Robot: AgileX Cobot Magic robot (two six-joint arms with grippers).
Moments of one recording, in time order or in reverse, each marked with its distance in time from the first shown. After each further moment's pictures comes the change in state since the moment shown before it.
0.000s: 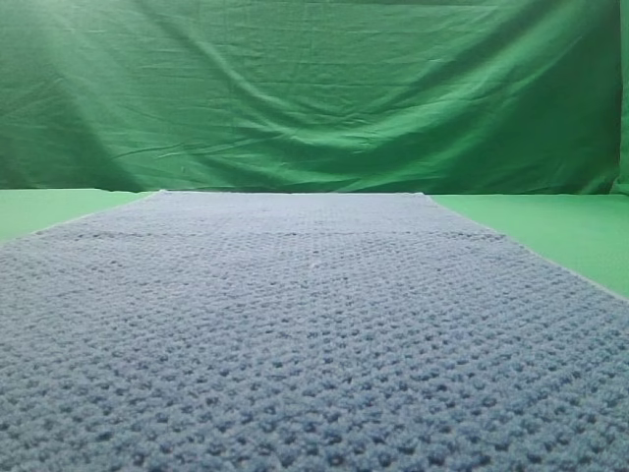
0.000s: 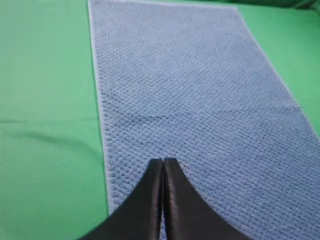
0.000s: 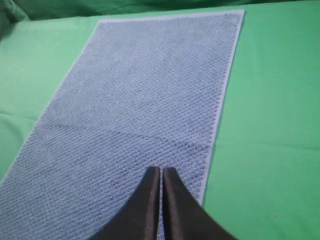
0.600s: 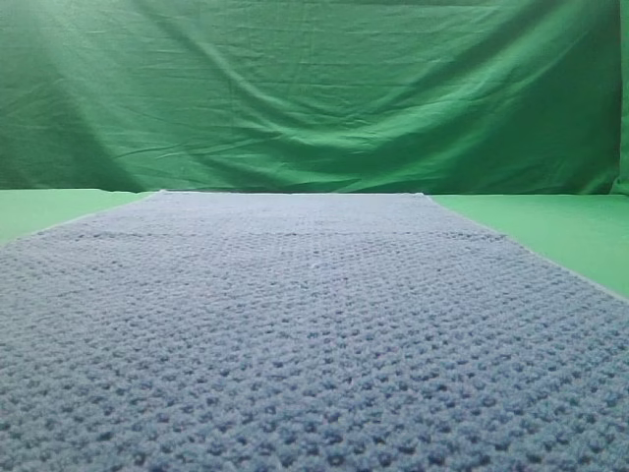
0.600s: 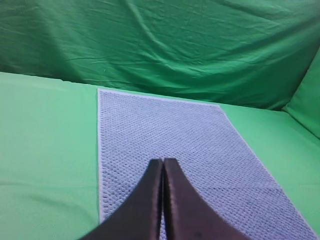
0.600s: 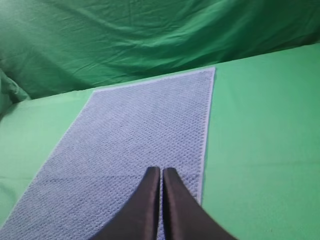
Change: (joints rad) left arm 0.031 -0.423 0.240 -0.051 -0.207 0.000; right arm 0.000 -0.434 0.347 0.163 -0.265 -0.075
